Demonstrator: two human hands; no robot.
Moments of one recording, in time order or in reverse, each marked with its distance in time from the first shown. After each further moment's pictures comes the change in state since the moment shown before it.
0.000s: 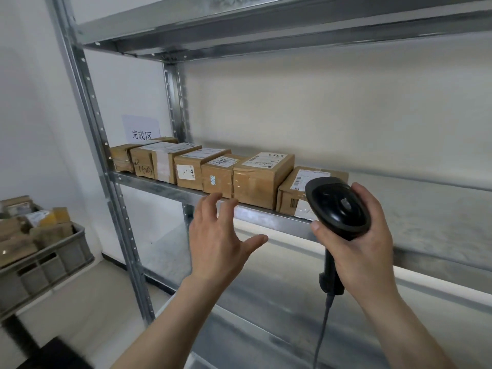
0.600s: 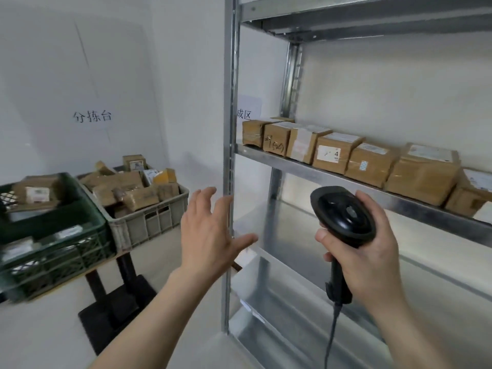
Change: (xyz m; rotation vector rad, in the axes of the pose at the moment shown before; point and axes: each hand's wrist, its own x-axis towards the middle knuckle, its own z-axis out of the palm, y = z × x) left_hand -0.063 -0.261 -0.173 0.229 -0.053 -0.189; right_hand -0.135 -0.066 0.230 0.094 -0.300 0.097
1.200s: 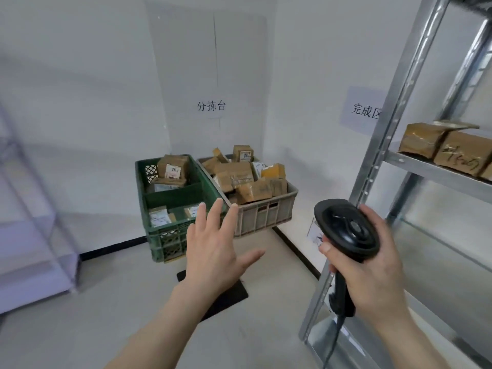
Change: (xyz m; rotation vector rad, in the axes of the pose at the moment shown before) left_hand -0.043 -0.278 -0.097 0.251 -0.110 -0.301; right_hand -0.055 -0.016 0.294 0.181 -0.291 0.034
